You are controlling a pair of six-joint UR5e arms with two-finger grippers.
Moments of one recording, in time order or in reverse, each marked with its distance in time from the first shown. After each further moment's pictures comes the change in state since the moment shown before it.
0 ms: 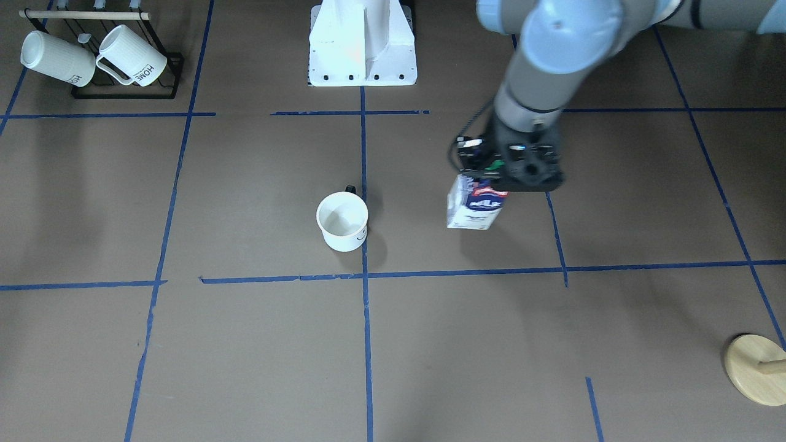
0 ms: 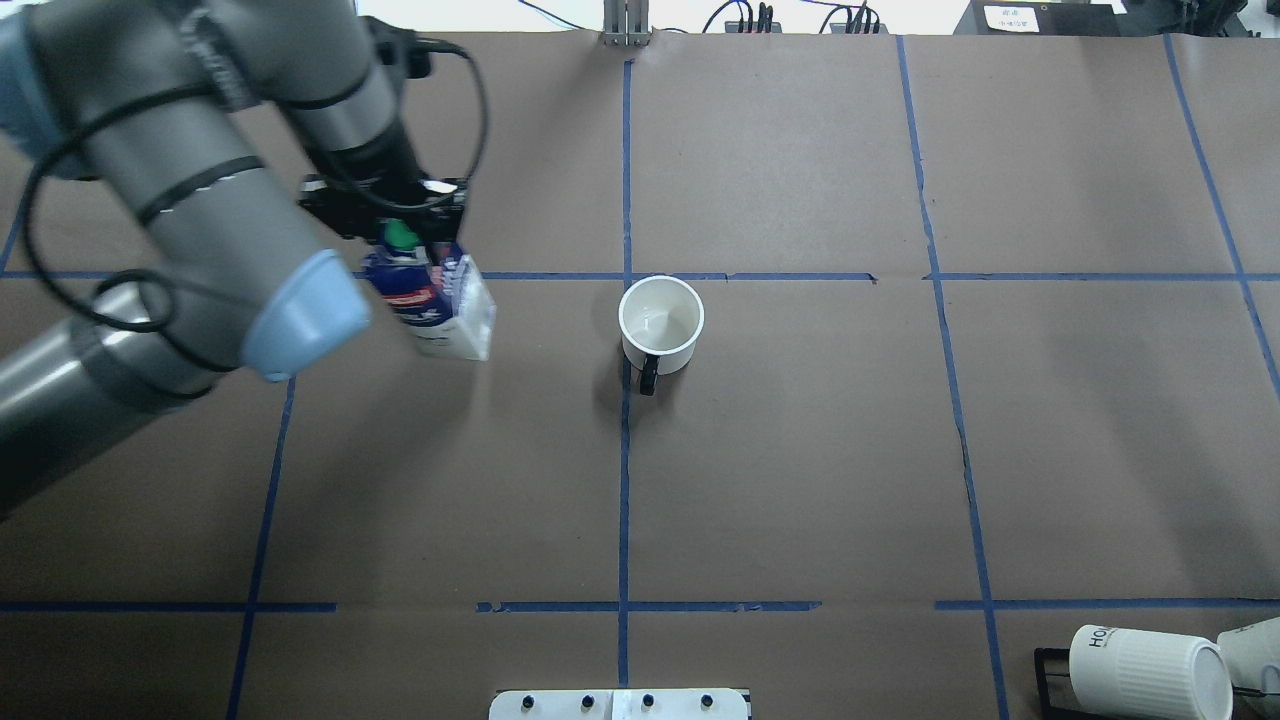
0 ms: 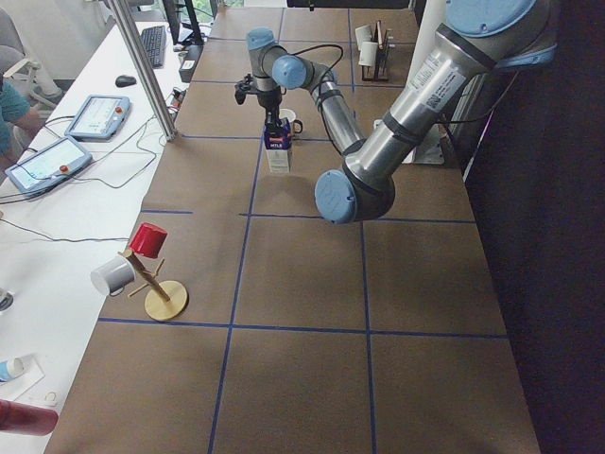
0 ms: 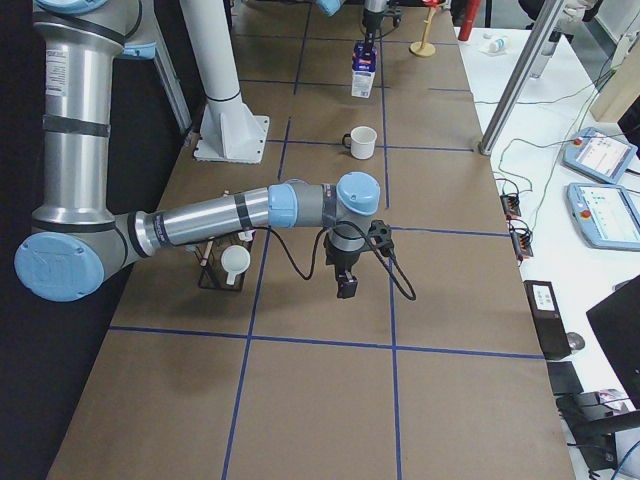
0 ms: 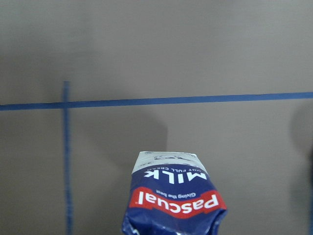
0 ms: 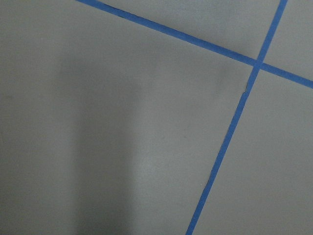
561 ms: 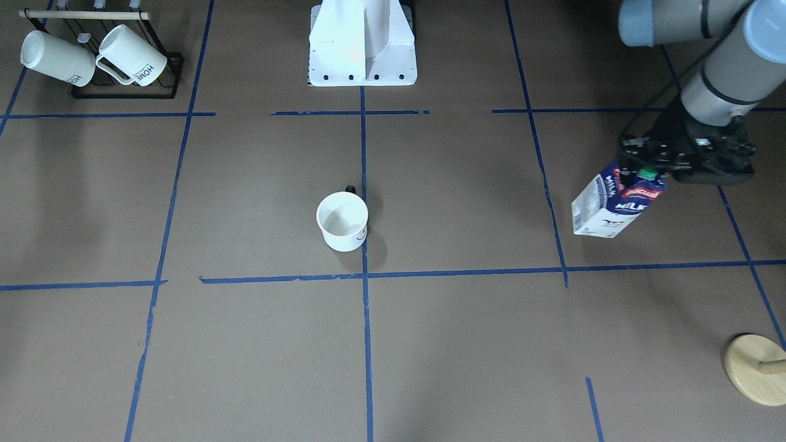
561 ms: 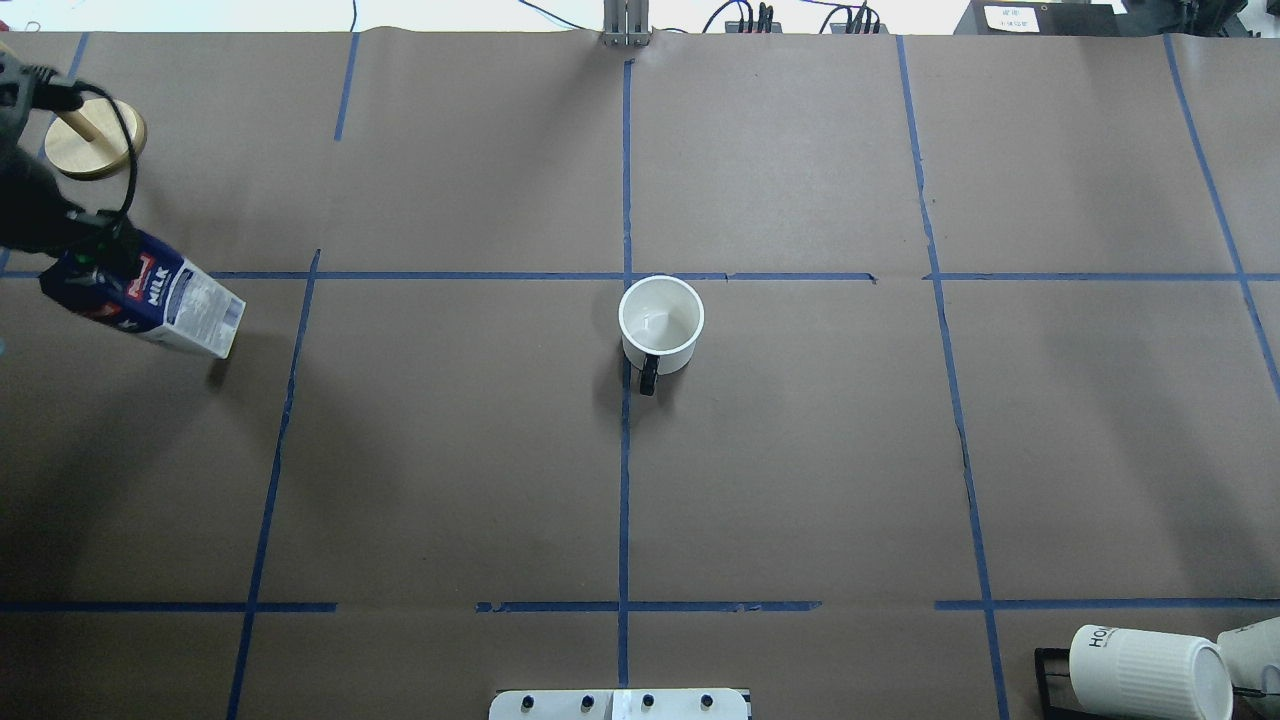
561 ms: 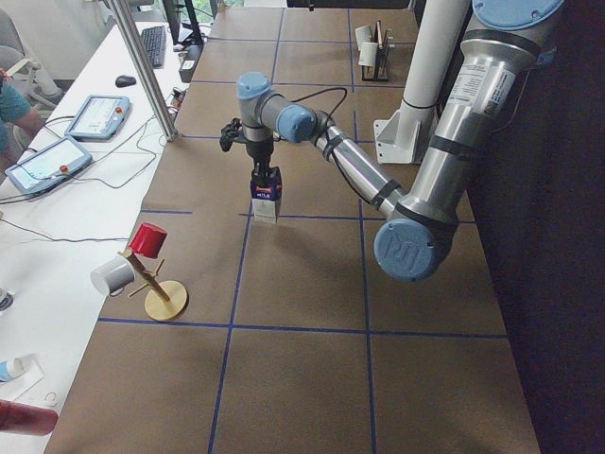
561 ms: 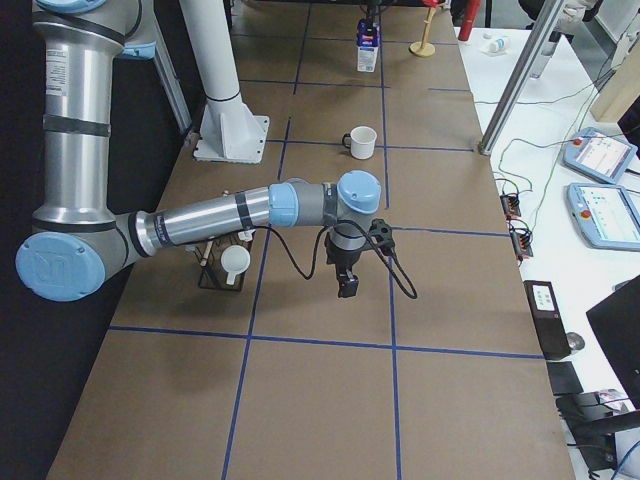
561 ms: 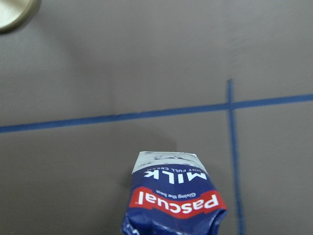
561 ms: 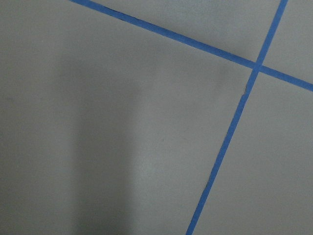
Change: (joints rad) left arm -0.223 0.409 -0.214 -0.090 -0.043 0.288; right arm 0.000 0.003 0.001 0.000 -0.002 0.001
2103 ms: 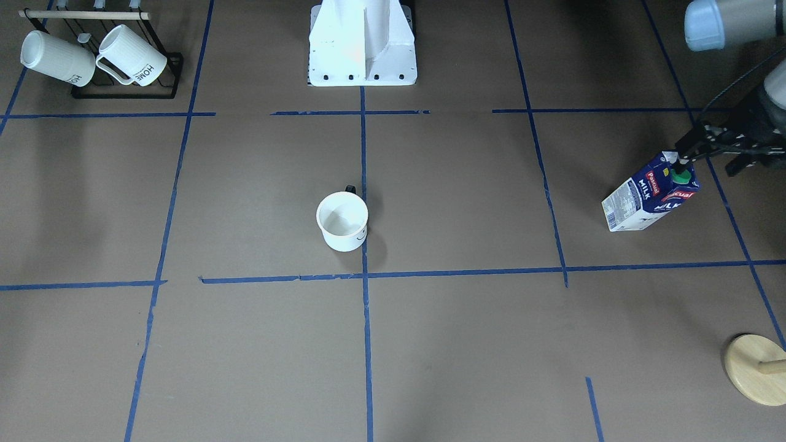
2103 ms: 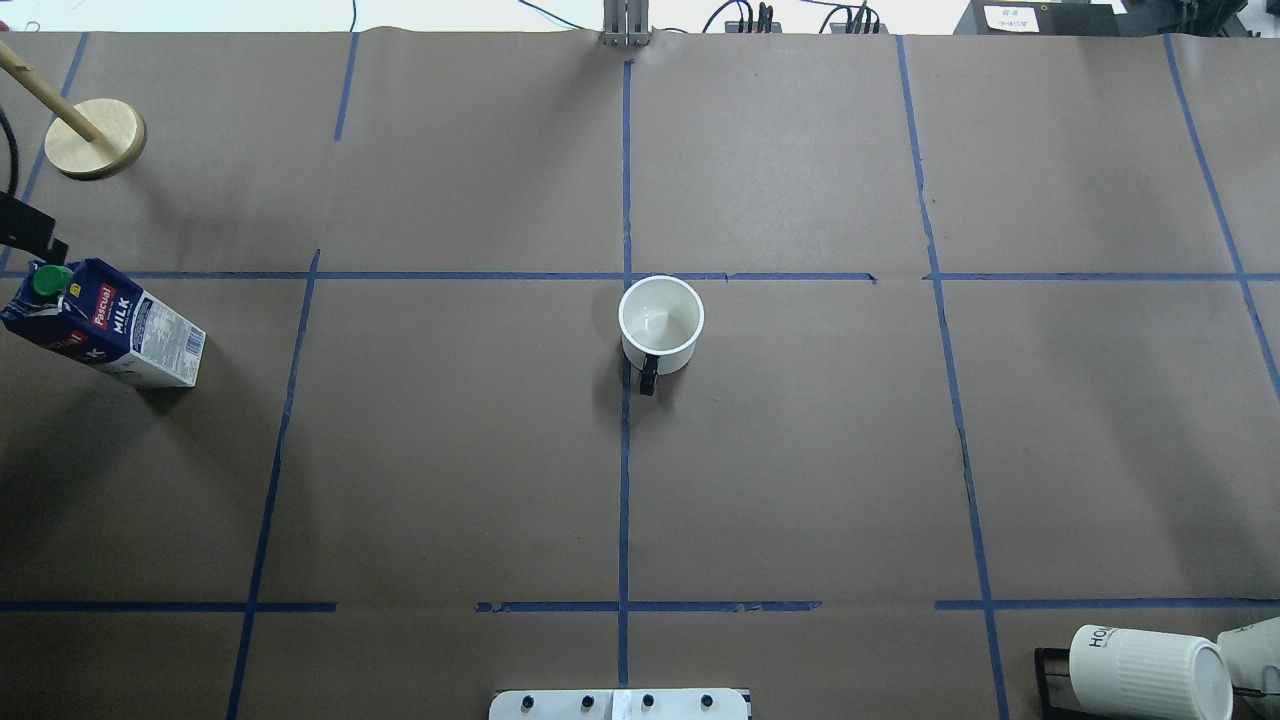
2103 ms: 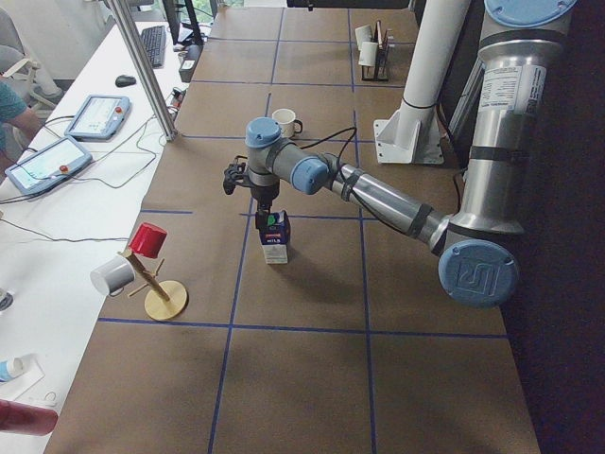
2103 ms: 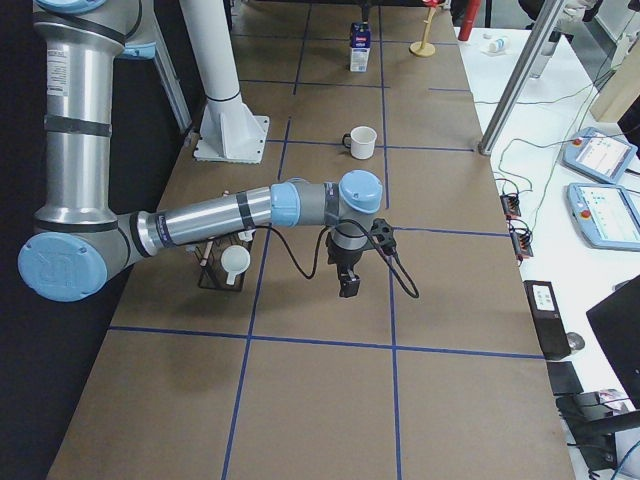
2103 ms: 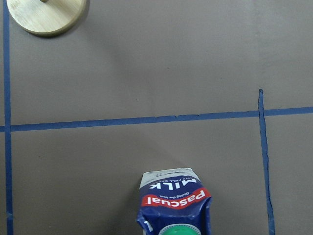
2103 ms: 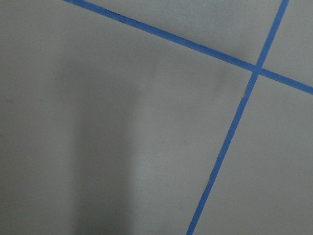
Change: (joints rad) left arm -0.106 0.316 0.030 -0.354 -0.011 0.046; right arm -0.001 0.009 -0.005 0.000 -0.002 -0.001
